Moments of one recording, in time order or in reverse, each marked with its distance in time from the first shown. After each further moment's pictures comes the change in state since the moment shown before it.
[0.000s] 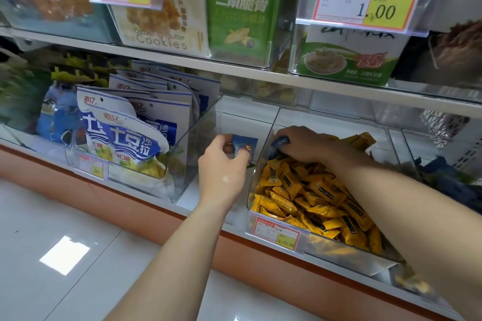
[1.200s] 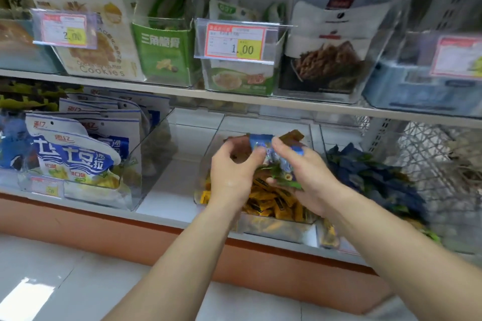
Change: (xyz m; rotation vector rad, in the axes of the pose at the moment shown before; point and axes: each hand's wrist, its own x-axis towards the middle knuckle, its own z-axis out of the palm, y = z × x) left_hand -0.072 0.090 0.063 -0.428 -0.196 -0.046; right_hand -0.200 -0.045 -0.033 1.487 0.347 0.294
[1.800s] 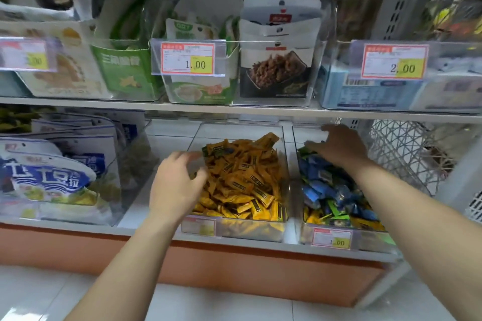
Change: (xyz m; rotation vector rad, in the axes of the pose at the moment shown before) left_hand 0.012 -0.002 -0.047 0.886 -0.042 0.279; right_hand 0.053 -0.039 -0.162 -1.446 0.550 -0.050
